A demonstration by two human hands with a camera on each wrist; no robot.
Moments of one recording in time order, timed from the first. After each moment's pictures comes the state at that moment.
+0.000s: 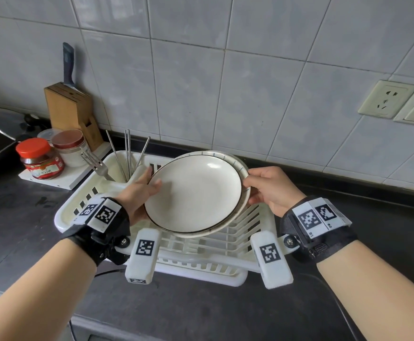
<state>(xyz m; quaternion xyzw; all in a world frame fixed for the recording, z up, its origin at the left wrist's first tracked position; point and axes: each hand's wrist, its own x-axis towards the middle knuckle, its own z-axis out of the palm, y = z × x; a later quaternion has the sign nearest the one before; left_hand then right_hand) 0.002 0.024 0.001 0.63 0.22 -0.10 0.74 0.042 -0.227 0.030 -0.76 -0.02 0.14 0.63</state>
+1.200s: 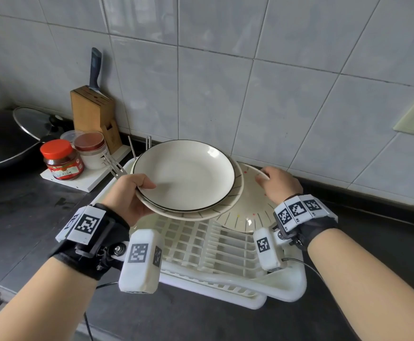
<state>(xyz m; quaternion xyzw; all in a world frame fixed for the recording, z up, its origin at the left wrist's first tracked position) -0.003 0.064 0.024 0.51 0.23 -0.03 0.83 0.107 -0.202 0.014 -0.98 -0.02 0.02 0.19</state>
